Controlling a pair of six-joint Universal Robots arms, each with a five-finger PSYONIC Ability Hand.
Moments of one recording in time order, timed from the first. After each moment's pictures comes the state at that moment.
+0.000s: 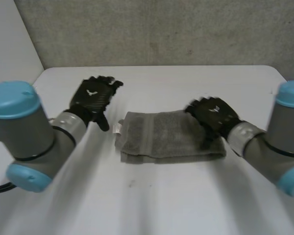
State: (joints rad) left arm 4.26 -1.98 -1.53 3.40 -1.45 3.39; right arm 1.89 -1.14 1.55 -0.08 1.24 2.75; left_hand 0.17 0.16 0.17 0.17 0.03; right_hand 0.22 0.23 0.22 0.23 0.07
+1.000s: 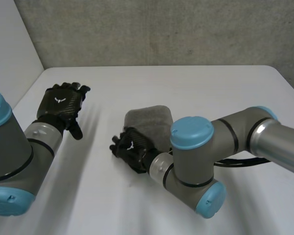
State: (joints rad) left arm 4.32 -1.78 -1.72 3.38 -1.64 3.39; right arm 2.35 -0.78 1.20 -0.07 1.28 2.43; left_hand 0.17 0.16 0.17 0.17 0.03; right_hand 0.24 0.29 0.45 0.33 0.32
